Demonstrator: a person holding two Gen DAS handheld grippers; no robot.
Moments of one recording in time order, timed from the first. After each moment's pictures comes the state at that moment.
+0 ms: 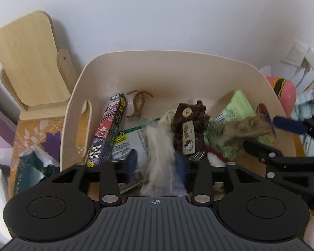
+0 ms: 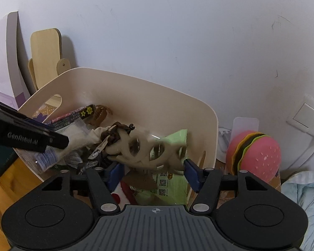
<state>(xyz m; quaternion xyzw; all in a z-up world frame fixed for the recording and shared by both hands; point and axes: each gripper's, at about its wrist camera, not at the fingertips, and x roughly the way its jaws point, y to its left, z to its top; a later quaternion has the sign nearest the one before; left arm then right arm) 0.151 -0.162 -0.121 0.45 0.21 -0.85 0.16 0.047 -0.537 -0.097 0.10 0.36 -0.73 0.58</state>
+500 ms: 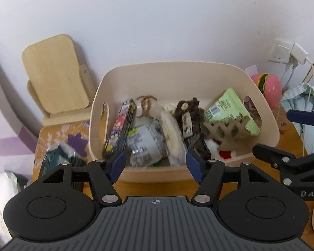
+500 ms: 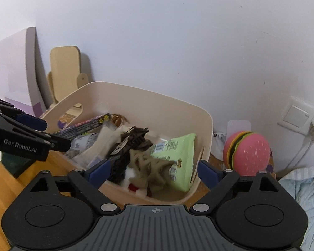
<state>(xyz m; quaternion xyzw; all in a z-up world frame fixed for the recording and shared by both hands) 0.213 -0.134 -0.093 0.42 0.16 -0.88 0.16 0.068 -0.476 -0.083 0.08 0.32 -0.72 0.60</state>
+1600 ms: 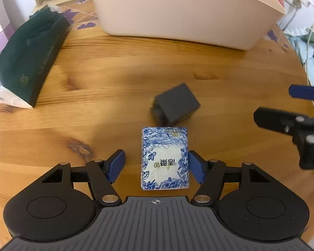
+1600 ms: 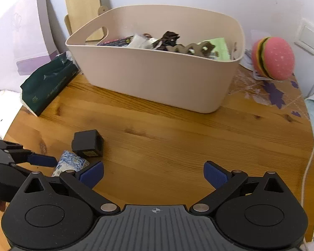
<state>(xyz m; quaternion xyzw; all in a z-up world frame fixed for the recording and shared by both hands) 0.303 -0.082 -0.218 0.55 0.19 -0.81 0.08 0.085 -0.421 -0.176 0.24 0.36 -0.69 0.57</state>
